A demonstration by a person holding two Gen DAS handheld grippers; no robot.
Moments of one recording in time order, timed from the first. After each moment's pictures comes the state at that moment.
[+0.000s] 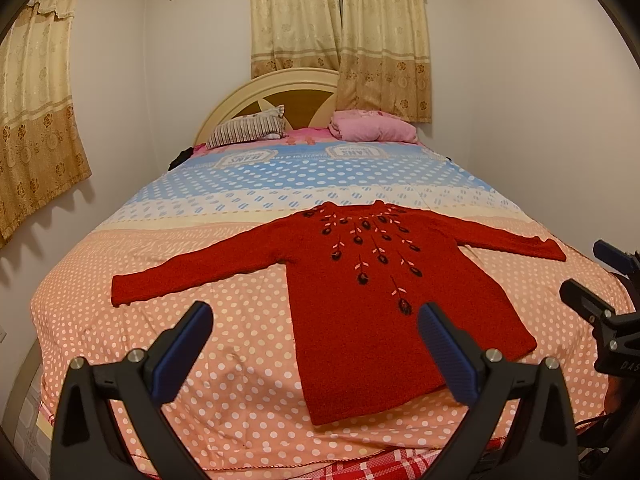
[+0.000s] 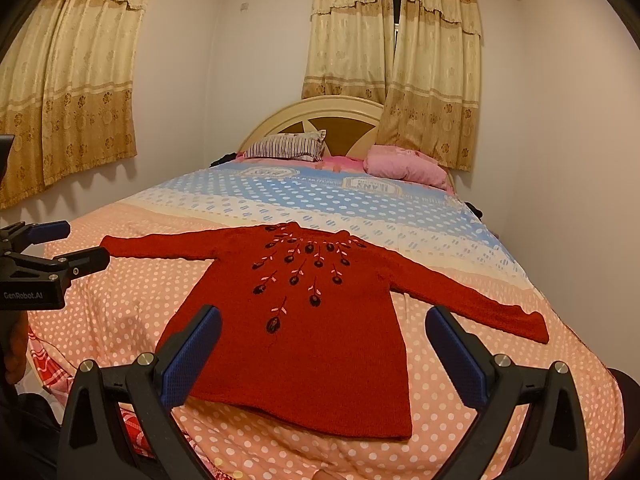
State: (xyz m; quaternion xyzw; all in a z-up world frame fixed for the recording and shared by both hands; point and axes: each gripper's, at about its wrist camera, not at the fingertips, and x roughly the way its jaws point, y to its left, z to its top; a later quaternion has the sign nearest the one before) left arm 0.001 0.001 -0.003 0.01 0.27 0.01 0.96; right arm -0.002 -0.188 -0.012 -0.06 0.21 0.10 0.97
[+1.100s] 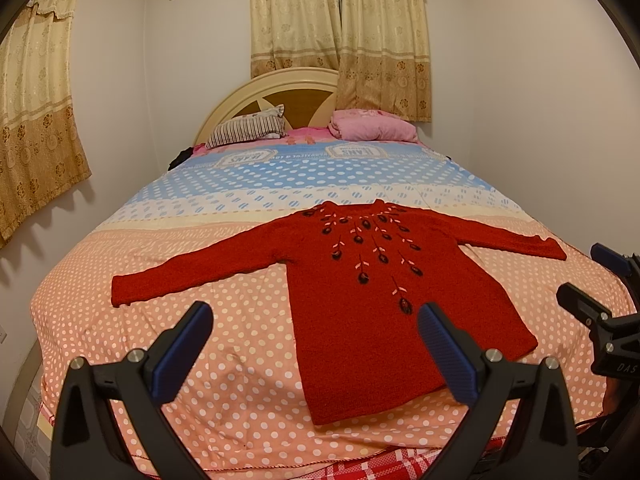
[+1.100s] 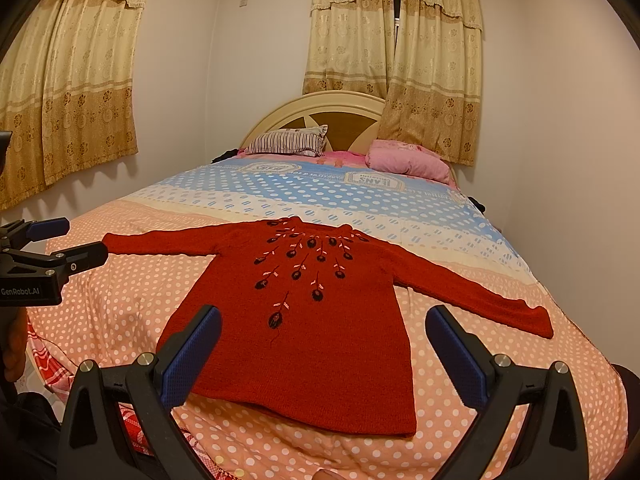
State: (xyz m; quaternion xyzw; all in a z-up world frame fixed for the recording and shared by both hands) left arm 0.003 0.002 -0.001 0.01 0.27 0.01 0.96; right arm -0.001 -0.187 -0.016 -0.06 0.22 0.10 0.97
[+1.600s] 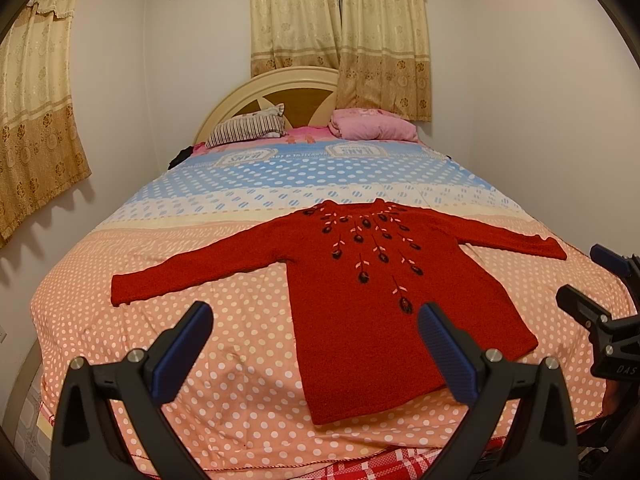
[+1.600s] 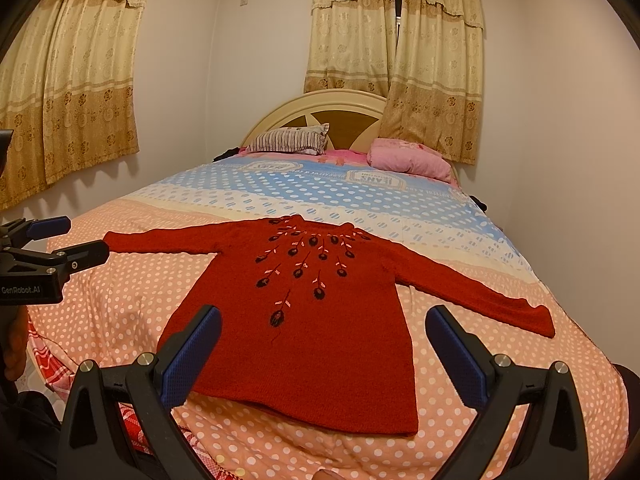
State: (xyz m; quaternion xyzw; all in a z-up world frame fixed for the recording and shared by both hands) left arm 0.003 0.003 -0.002 0.01 0.27 0.01 0.96; right arm -0.004 -0.184 -0.018 -0.06 0.22 0.10 0.97
